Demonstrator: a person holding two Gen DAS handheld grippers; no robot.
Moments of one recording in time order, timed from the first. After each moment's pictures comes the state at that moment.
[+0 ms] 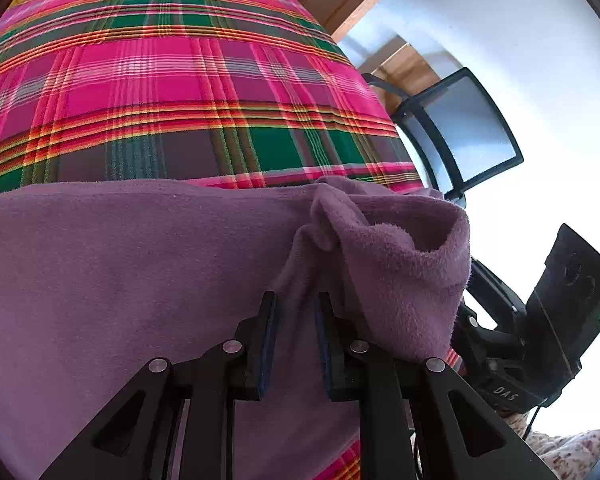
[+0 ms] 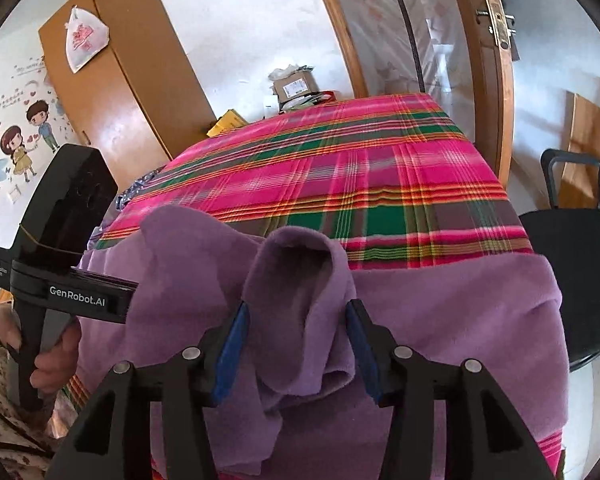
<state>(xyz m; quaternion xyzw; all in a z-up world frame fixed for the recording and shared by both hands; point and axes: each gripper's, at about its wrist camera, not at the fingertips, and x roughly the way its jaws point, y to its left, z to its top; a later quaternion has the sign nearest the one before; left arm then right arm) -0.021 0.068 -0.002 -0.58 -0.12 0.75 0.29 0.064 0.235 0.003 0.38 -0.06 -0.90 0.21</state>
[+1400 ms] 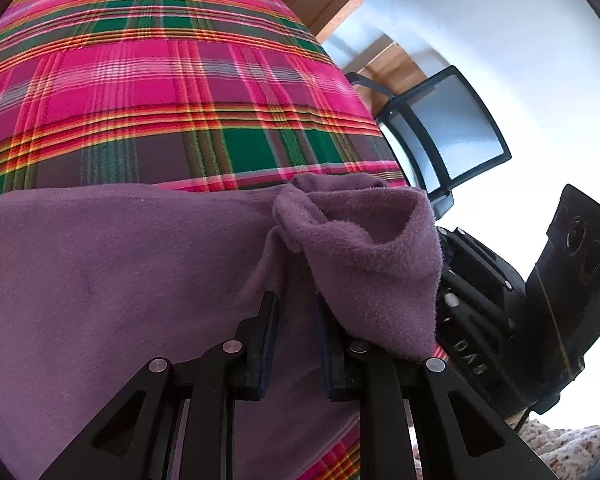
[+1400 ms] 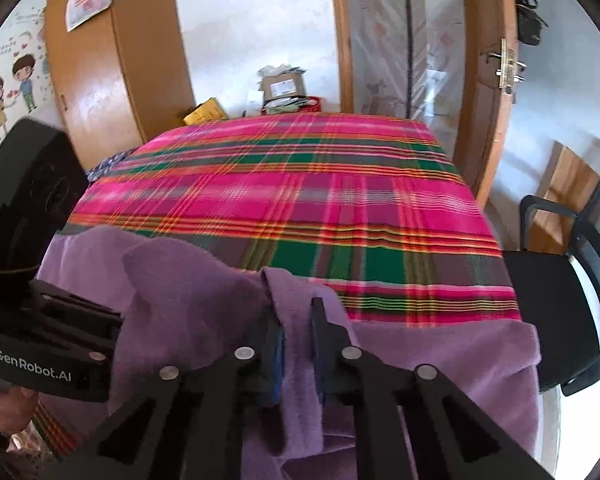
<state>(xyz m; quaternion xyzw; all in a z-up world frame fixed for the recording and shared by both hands) -0.022 0.082 0.005 -0.57 -0.13 0.75 0.31 0.048 0.207 0.015 0.37 0.00 -0.91 0.16</state>
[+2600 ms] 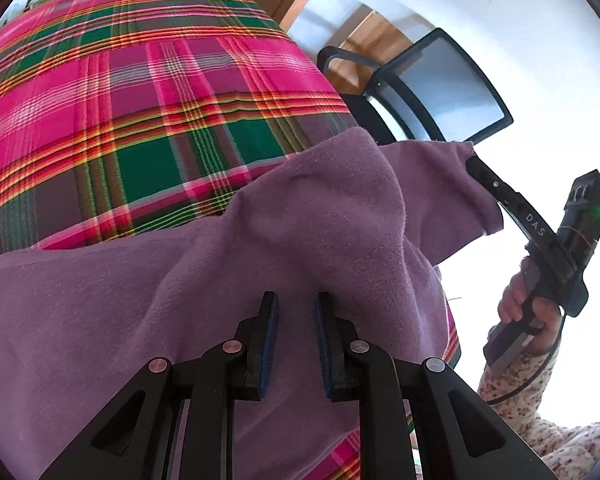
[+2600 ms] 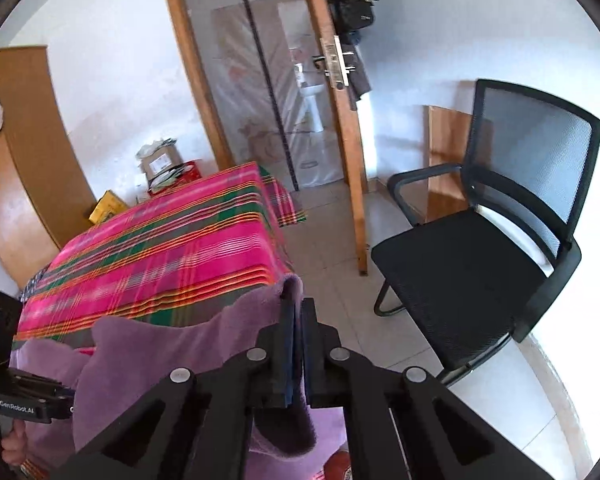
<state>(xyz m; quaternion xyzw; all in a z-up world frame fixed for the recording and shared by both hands) -0.034 0.165 0.005 -0.58 -0.06 0.74 0.33 0.056 0.410 0.029 0.32 -0.13 -0.94 -0.02</state>
